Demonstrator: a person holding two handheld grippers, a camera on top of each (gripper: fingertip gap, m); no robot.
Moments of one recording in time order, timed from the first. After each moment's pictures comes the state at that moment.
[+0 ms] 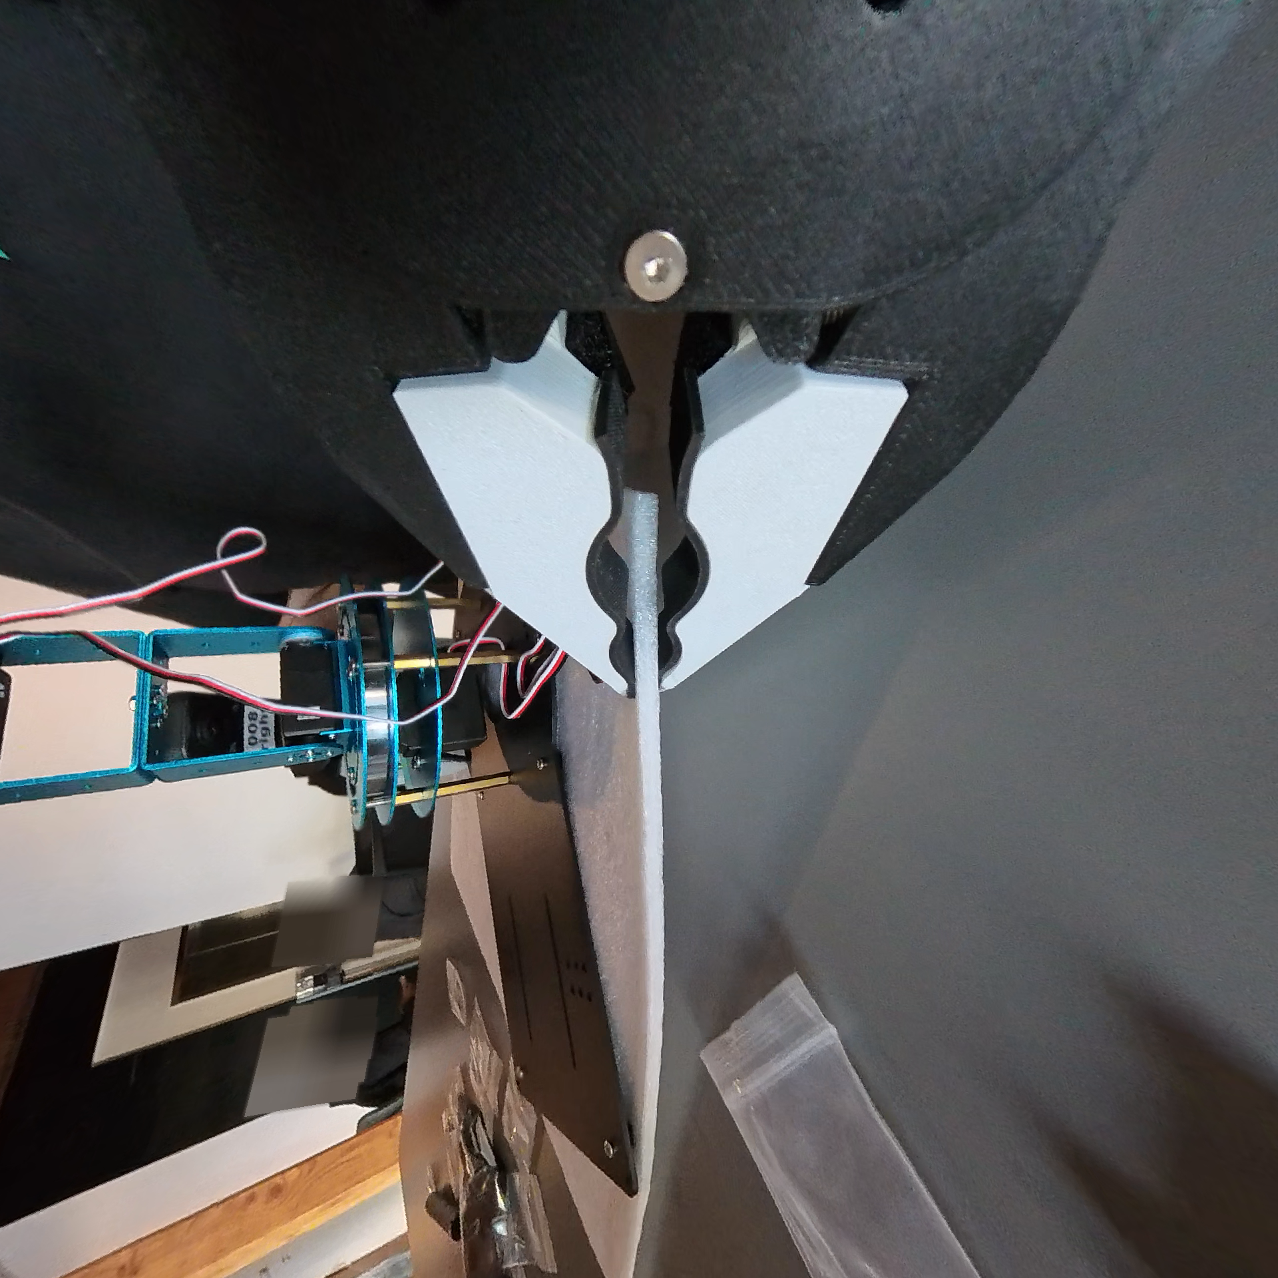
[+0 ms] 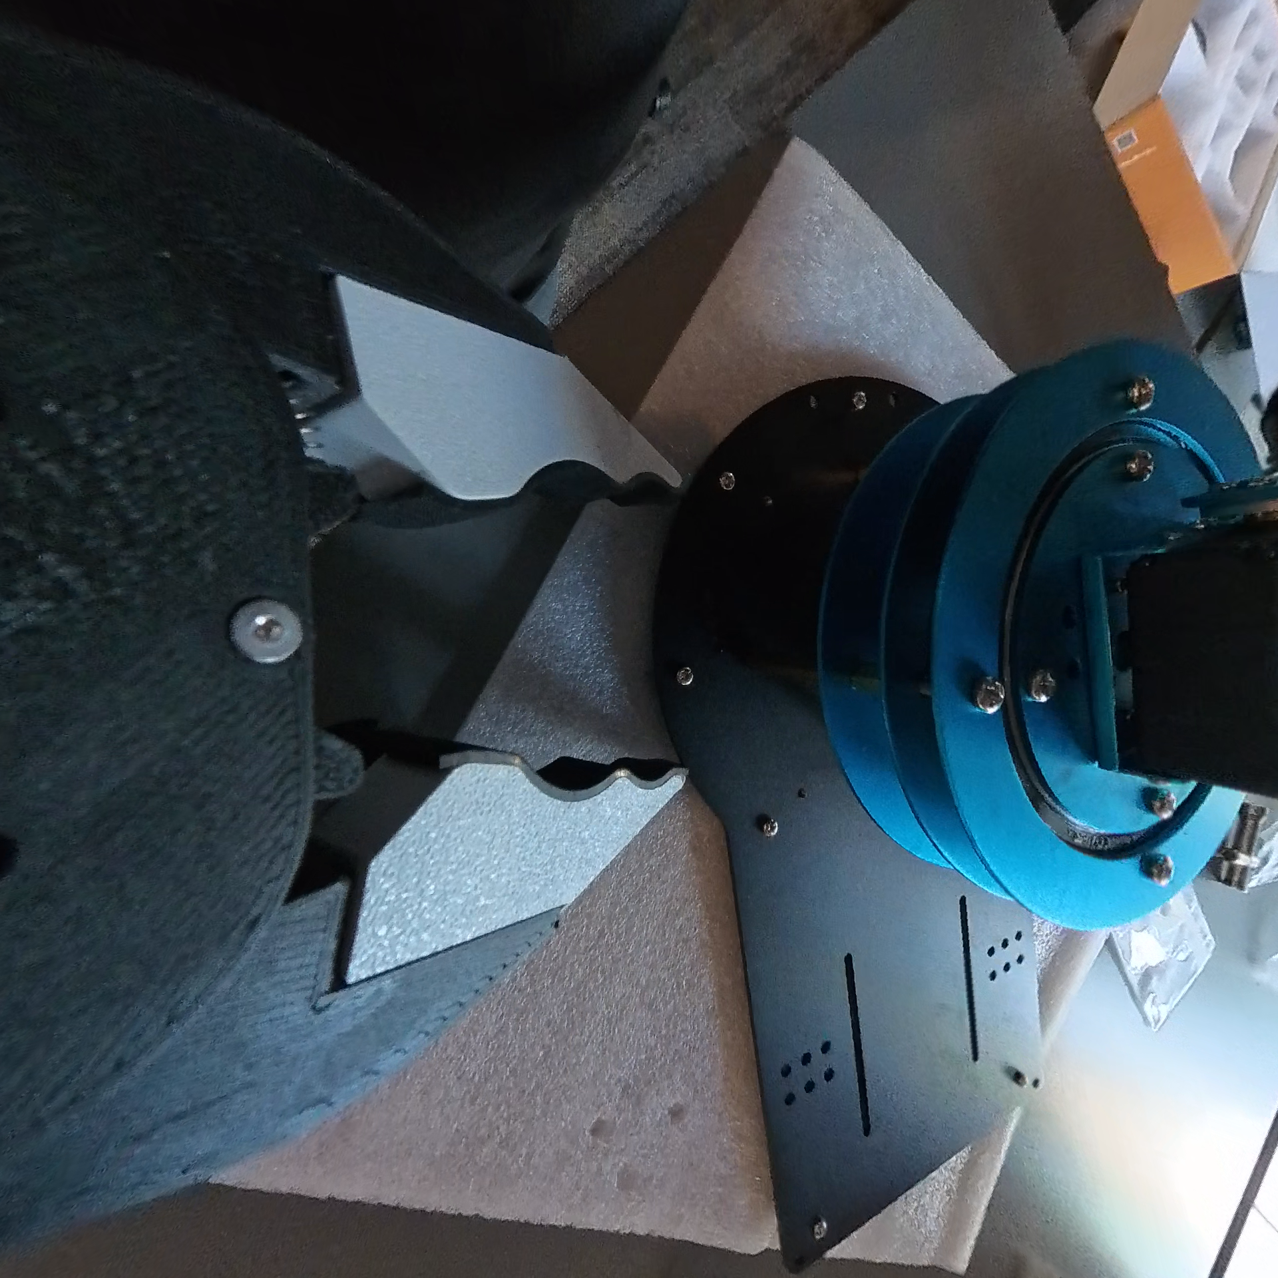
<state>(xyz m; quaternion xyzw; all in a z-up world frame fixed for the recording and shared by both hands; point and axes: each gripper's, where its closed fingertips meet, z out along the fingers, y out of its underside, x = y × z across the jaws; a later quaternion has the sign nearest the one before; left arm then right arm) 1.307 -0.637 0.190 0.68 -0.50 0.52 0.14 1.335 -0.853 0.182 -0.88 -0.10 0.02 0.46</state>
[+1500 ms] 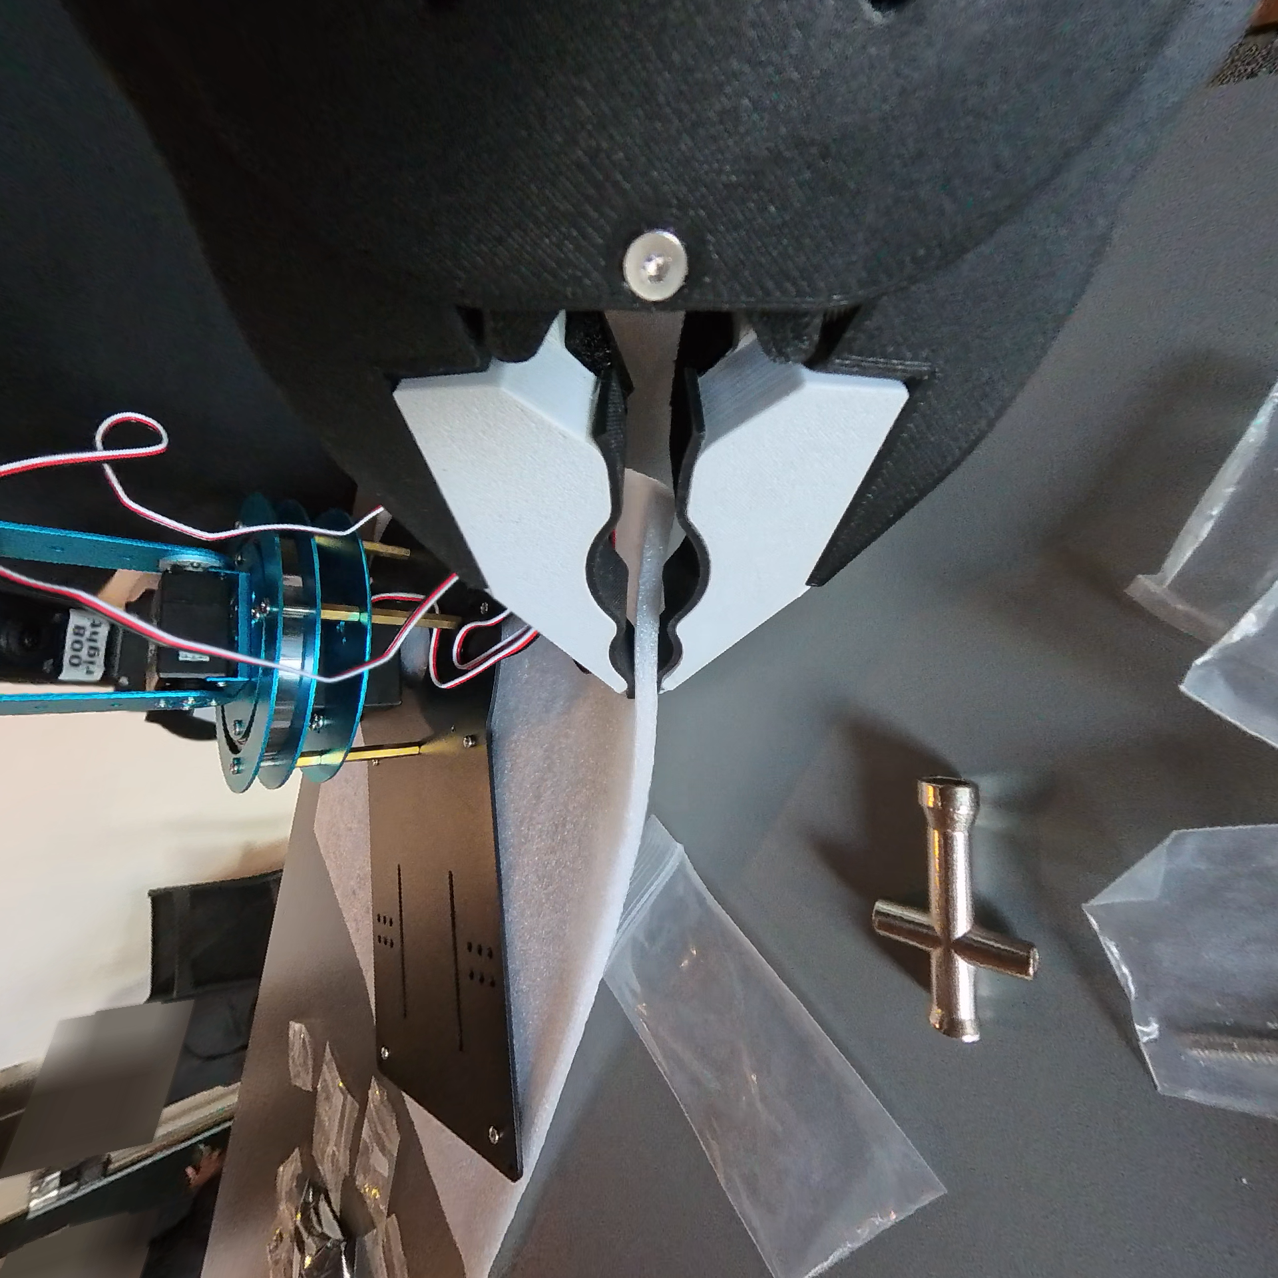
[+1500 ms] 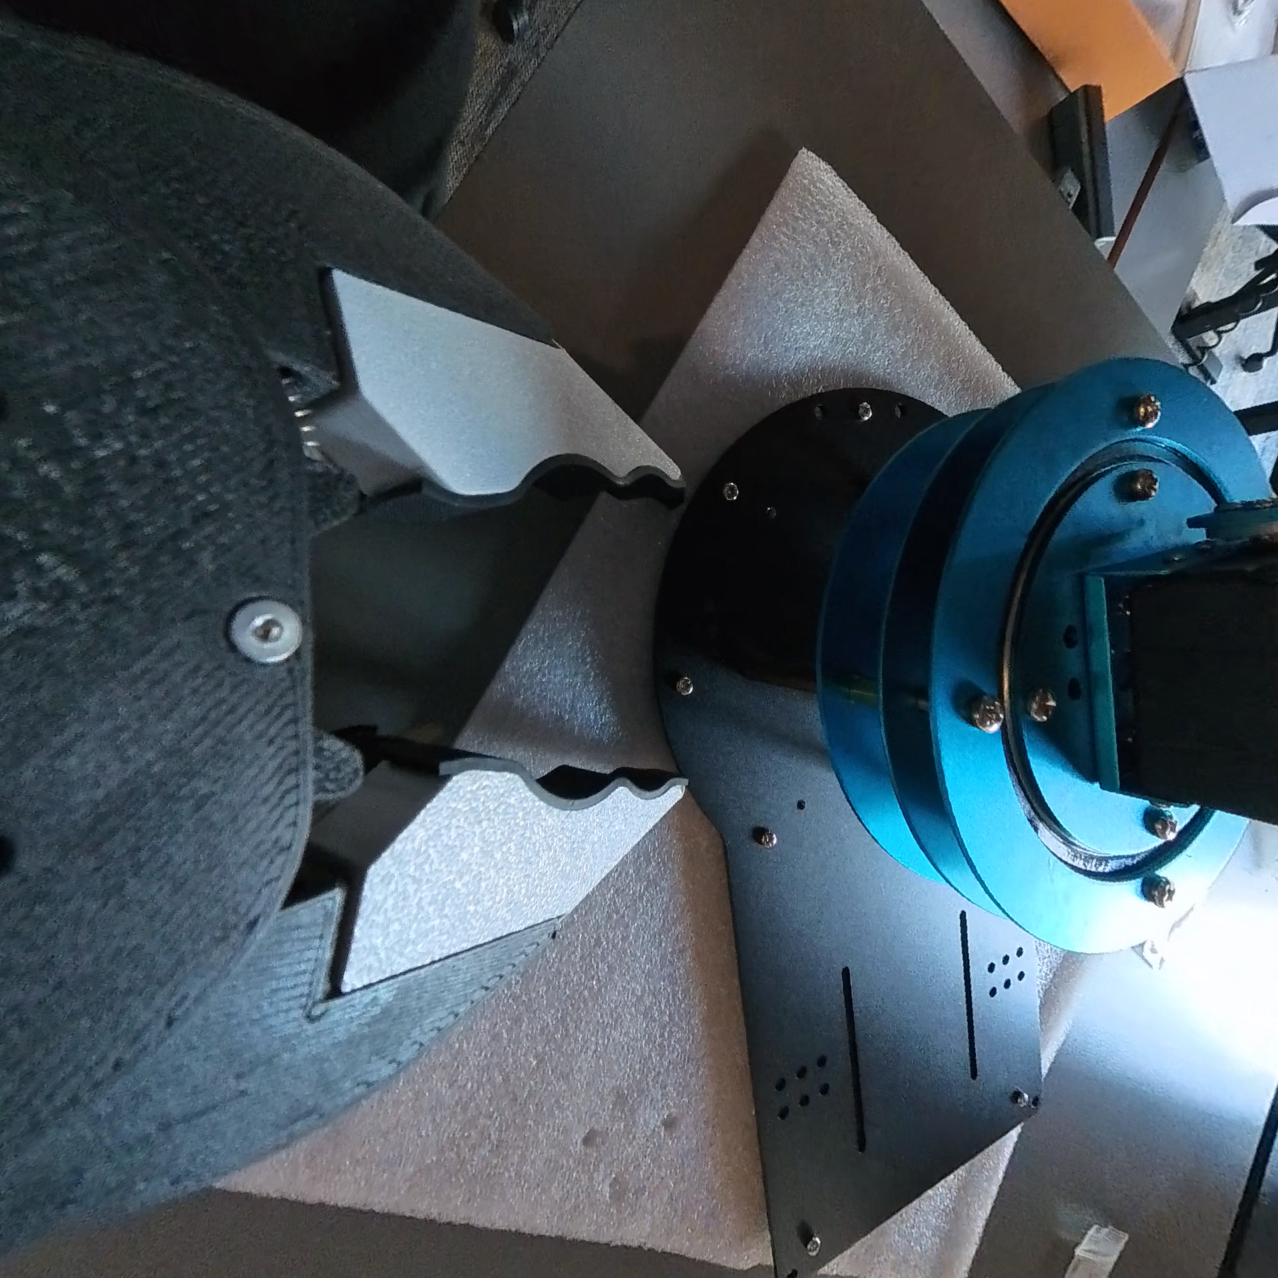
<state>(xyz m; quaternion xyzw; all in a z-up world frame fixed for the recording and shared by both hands) 1.332 -0.590 0.183 0.69 -0.58 0.42 0.11 1.303 -0.806 0.182 -0.89 0.00 -0.03 0.46</state>
